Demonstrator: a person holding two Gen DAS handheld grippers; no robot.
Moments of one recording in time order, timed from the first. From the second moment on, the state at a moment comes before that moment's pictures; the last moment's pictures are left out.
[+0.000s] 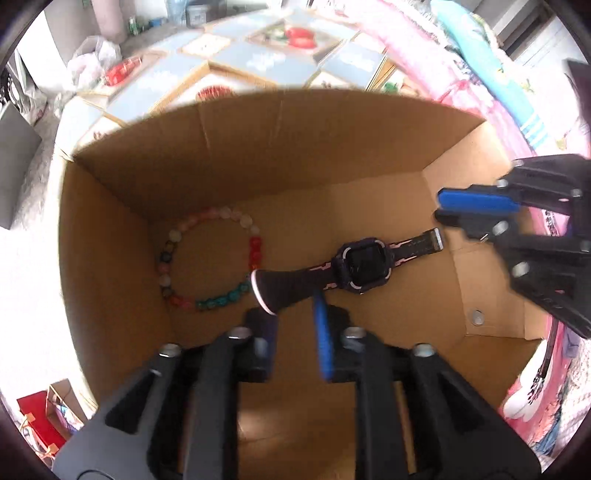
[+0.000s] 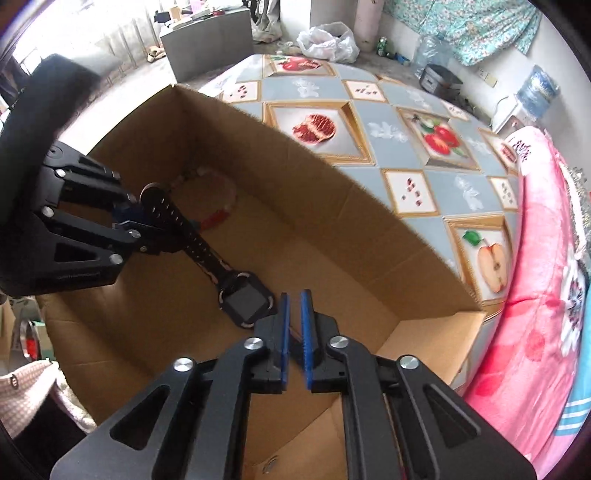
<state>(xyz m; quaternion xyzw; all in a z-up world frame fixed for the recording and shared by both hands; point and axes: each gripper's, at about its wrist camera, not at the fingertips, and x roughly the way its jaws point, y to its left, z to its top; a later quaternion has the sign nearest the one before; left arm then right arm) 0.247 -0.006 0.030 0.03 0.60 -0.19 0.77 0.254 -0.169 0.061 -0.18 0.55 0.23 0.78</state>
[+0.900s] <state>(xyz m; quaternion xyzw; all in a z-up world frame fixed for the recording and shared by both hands) 0.110 0.065 0.094 0.05 0.38 -0.16 0.91 0.259 -0.087 -0.005 -0.30 0.58 0.25 0.72</state>
